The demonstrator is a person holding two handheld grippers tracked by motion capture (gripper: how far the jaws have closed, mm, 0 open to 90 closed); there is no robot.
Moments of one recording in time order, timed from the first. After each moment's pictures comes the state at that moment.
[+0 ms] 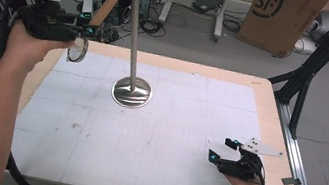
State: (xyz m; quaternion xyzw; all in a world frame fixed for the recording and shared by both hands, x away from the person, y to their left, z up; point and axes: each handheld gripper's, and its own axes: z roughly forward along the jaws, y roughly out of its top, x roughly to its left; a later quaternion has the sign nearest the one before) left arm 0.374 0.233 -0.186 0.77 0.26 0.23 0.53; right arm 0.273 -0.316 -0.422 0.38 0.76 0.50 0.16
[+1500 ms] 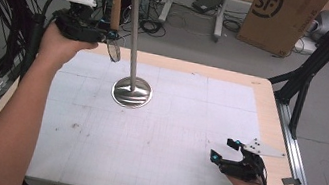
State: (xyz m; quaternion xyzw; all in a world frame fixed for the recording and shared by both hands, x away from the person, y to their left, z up) left arm 0.409 0.191 -0.202 0.79 0.30 0.24 0.48; right arm 0.271 -0.320 -0.420 0.39 0.76 0.50 0.16
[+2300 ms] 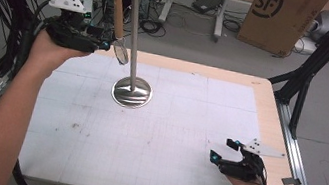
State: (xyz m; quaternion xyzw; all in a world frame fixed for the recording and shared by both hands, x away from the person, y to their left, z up) left arm 0.391 0.211 -0.215 0.79 0.31 0.22 0.49; right arm 0.270 -0.319 -0.420 0.38 0.76 0.50 0.16
